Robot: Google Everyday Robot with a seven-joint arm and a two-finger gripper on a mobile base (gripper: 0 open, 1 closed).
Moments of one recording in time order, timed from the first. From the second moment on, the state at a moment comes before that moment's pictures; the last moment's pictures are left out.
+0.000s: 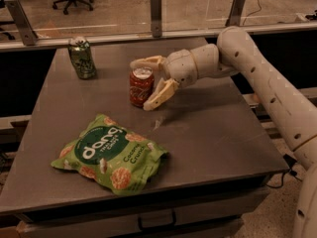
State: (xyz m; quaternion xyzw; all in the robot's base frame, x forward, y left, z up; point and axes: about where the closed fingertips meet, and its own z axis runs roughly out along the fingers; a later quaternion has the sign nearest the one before) arm 0.599 0.034 0.885 -0.65 0.44 0.43 0.45
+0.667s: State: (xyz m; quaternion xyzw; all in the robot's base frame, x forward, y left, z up) arm 0.596 0.008 0.909 -0.65 0.46 0.39 0.47
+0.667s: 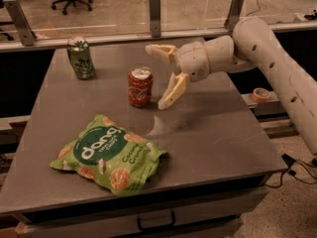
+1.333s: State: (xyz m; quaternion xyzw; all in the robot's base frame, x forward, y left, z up) arm 0.590 -0.090 1.044 -0.60 0.53 0.21 0.57
